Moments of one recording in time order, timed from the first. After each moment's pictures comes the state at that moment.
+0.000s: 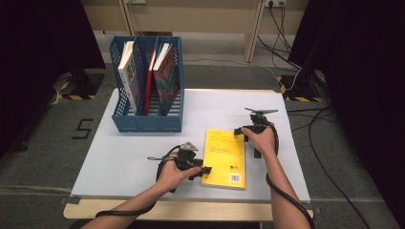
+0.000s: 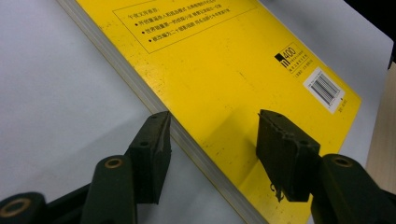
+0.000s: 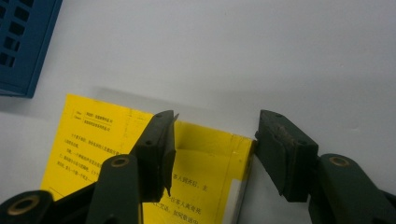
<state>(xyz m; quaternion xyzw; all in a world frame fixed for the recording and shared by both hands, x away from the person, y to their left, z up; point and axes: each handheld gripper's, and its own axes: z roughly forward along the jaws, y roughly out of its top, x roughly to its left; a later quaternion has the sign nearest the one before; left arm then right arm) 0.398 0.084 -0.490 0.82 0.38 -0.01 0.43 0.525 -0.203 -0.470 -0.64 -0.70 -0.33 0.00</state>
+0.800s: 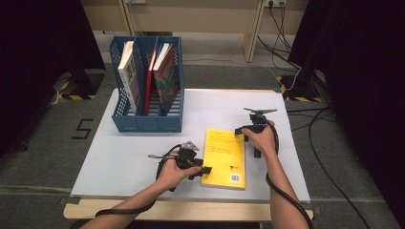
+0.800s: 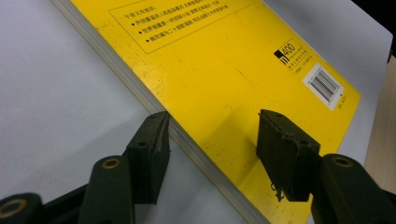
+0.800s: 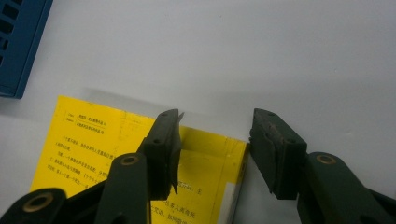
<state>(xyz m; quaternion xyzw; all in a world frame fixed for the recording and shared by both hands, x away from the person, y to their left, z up) 0.402 0.083 -0.489 0.83 0.37 -0.02 0.42 0.527 -0.202 -0.470 -0.64 -0.70 -0.32 -0.01</state>
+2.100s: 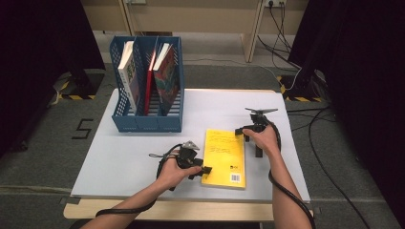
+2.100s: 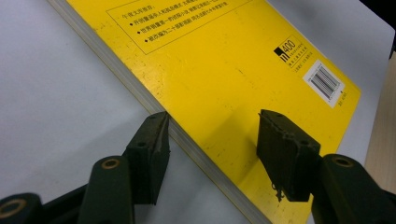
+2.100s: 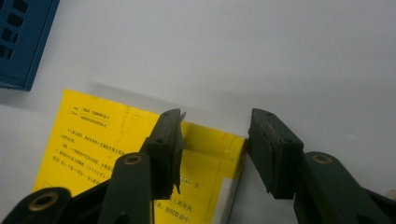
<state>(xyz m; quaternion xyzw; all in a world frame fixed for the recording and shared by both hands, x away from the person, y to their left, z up) 0.403 0.082 -0.487 0.83 0.37 -0.02 0.41 0.528 -0.206 -0.471 -0.62 -0.71 -0.33 0.00</state>
